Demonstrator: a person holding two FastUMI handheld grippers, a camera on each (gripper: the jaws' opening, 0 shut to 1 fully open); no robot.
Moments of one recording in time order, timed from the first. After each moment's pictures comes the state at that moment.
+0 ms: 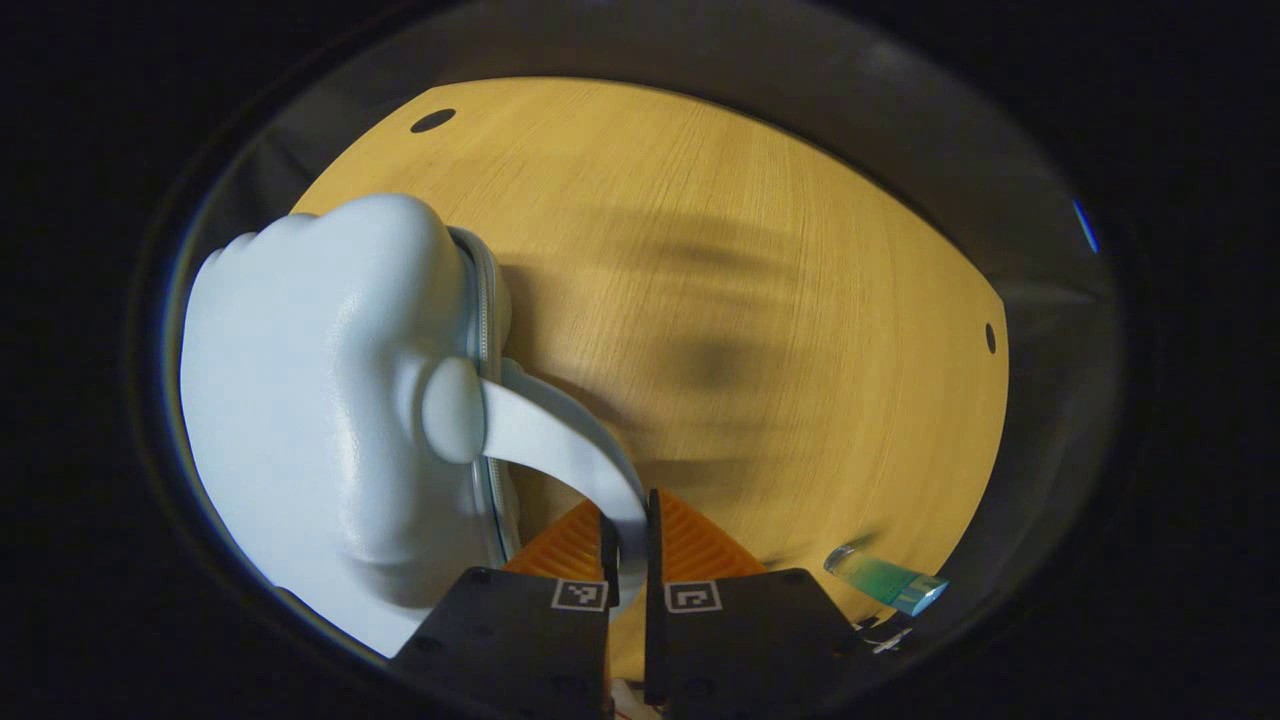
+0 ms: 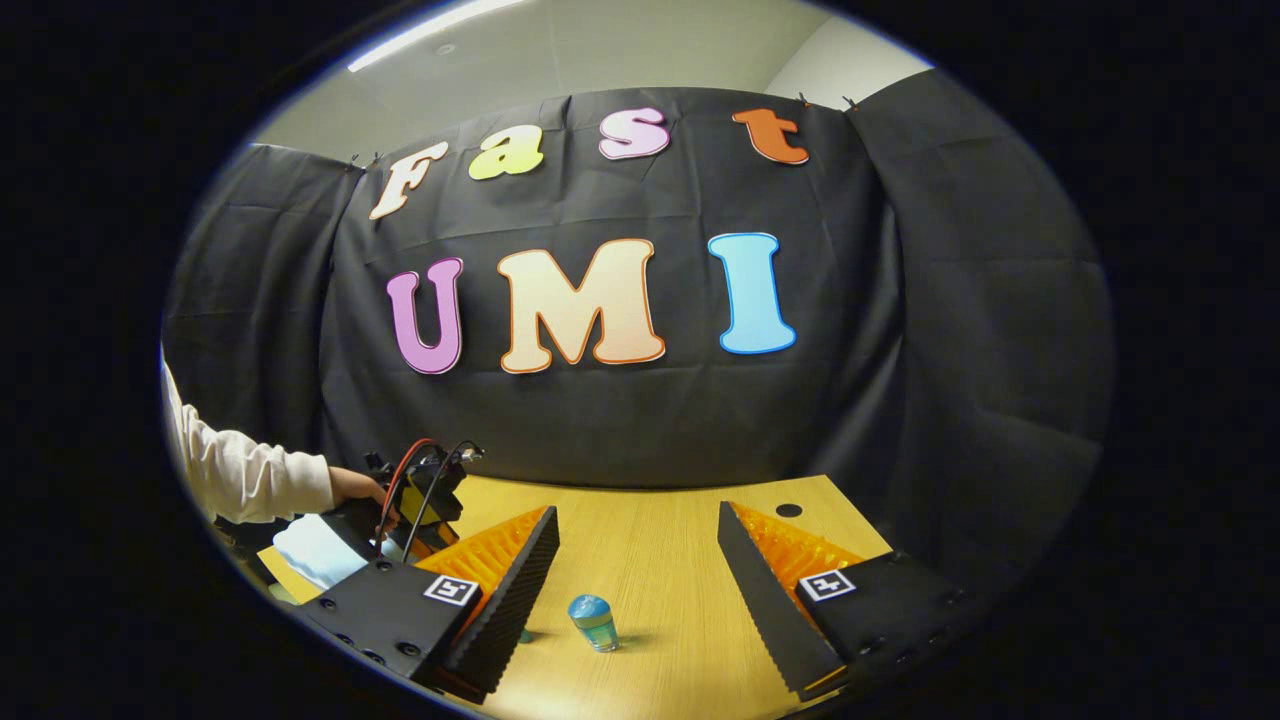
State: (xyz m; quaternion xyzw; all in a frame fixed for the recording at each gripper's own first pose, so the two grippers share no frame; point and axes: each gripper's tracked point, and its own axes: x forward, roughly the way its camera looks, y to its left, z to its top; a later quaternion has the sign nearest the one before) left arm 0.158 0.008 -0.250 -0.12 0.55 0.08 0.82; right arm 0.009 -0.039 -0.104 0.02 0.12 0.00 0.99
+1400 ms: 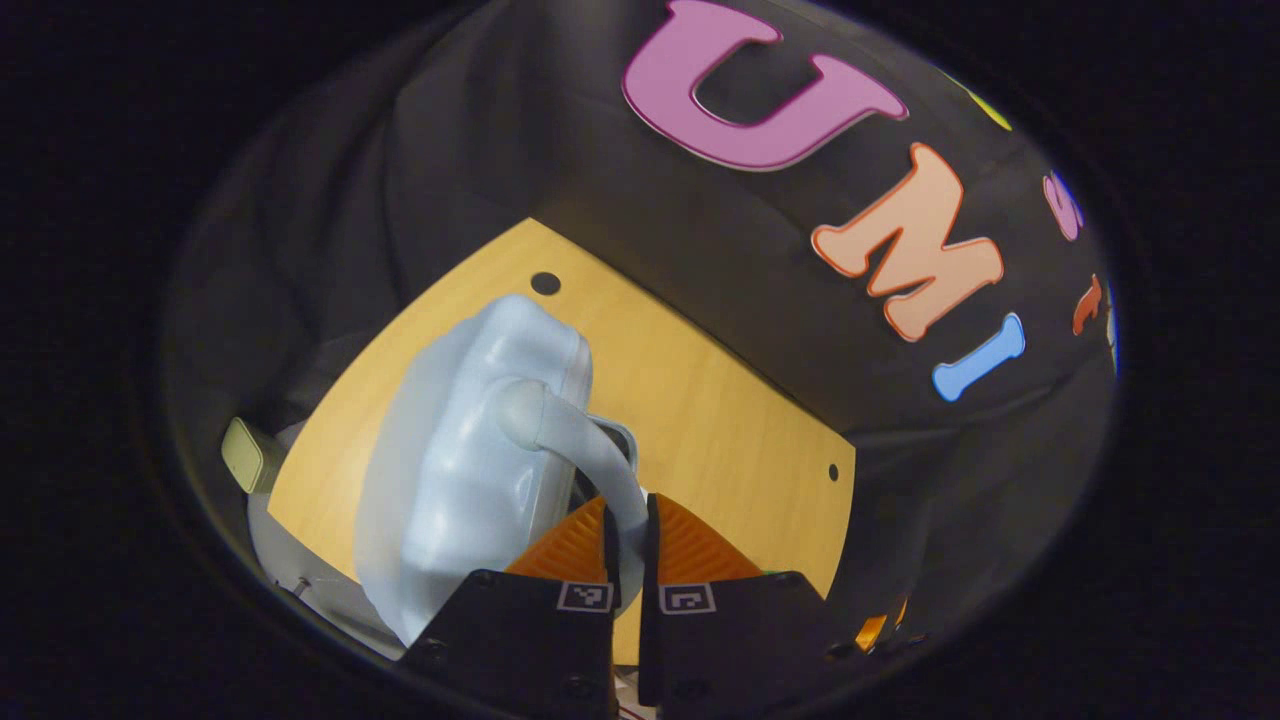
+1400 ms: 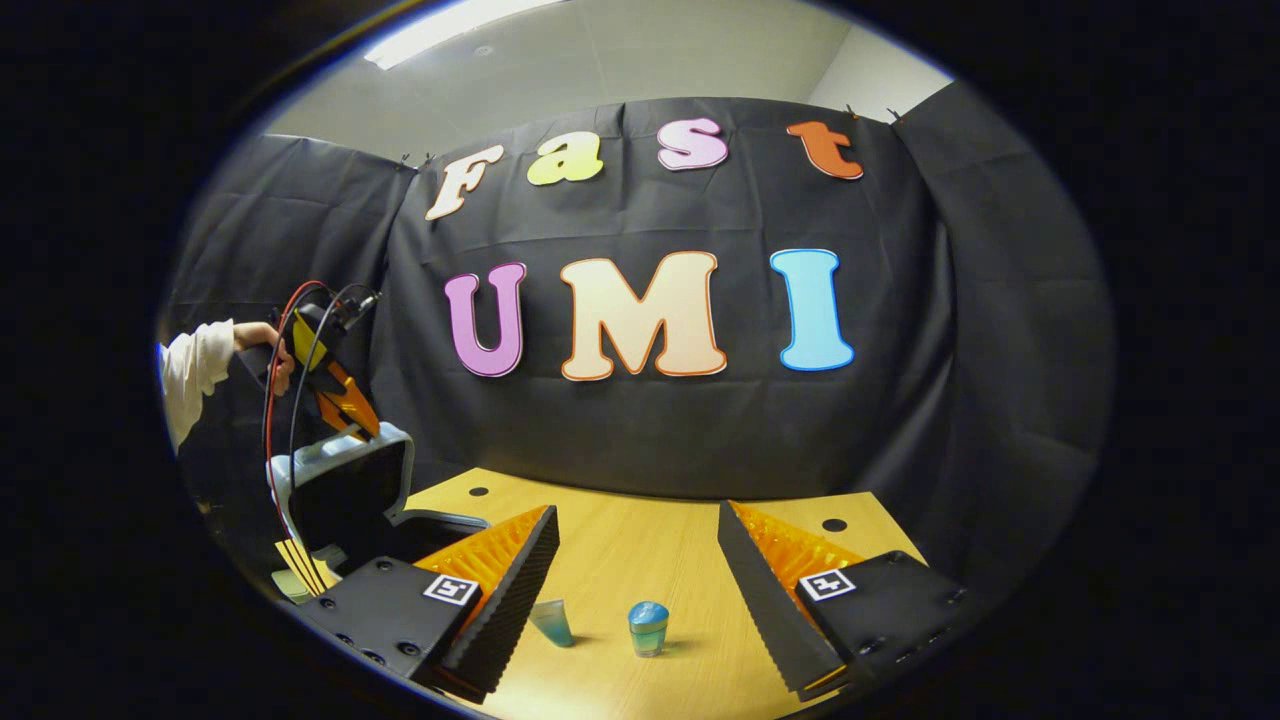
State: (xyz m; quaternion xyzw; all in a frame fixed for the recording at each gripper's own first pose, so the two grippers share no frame) left arm 0.161 0.082 -0.114 -0.25 0.30 0.06 0.92; right arm 0.002 0.029 -0.093 0.01 0.10 0.08 0.99
